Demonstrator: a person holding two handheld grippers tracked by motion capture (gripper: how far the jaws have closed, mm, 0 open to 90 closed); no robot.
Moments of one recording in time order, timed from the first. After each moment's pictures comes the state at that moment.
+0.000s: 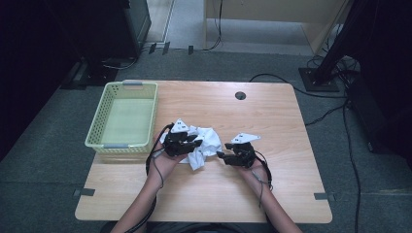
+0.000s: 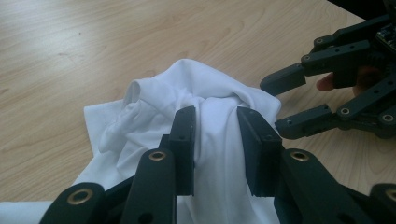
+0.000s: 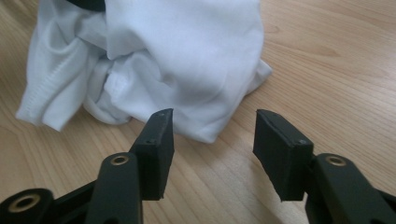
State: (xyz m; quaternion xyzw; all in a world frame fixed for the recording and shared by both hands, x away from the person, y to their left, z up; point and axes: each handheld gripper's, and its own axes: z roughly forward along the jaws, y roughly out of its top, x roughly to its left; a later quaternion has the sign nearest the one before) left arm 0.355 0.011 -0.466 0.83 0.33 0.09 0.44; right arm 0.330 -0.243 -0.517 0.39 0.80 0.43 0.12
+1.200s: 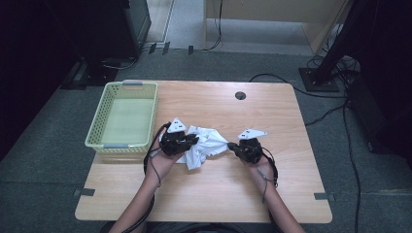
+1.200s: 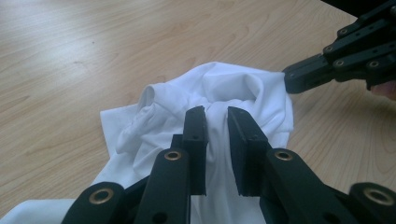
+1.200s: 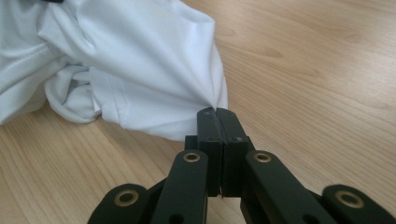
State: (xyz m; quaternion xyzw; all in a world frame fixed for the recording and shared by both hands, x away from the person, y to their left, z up) left arm 0.356 0.019 -0.463 0.83 0.33 0.10 0.44; right arm 0.334 -0.262 -0.502 0.41 0.80 0.41 0.15
